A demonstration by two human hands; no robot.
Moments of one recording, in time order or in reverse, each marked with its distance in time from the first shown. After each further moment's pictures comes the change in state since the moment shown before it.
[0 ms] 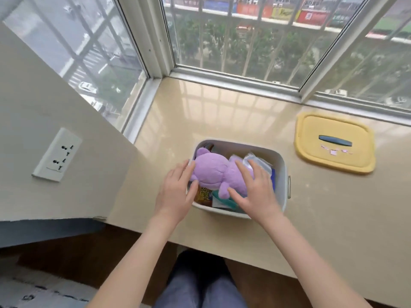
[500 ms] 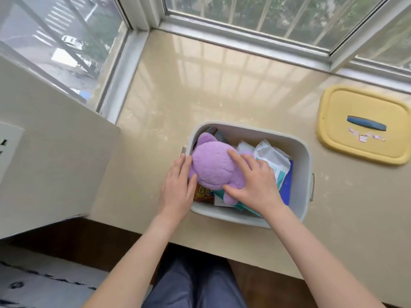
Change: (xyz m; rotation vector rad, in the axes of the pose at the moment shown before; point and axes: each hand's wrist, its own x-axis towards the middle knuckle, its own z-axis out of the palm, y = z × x) left_hand 0.031 -0.067 0.102 -0.115 -0.120 -0.205; right_hand 0.057 0.043 0.080 -0.116 -0.206 0.040
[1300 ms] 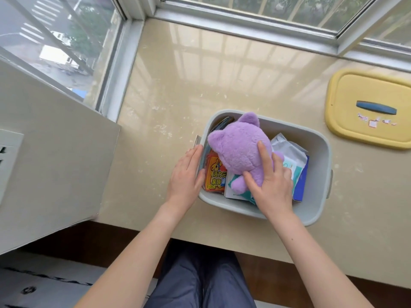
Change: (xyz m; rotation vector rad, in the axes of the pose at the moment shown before) left_hand 0.023 -0.016 -0.003 -0.009 -0.073 0.141; right_hand -0.020 -0.016 0.014 0.106 0.151 0.320
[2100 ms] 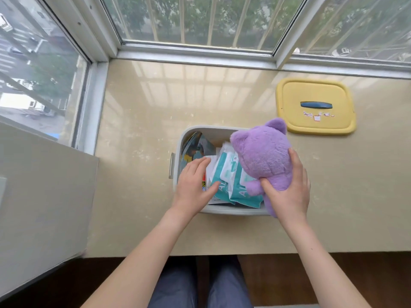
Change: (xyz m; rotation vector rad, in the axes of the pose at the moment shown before) left_hand 0.011 0.060 0.008 -0.055 -0.045 0.256; right_hand -0.045 0.034 -0.071 0.323 0.416 0.301
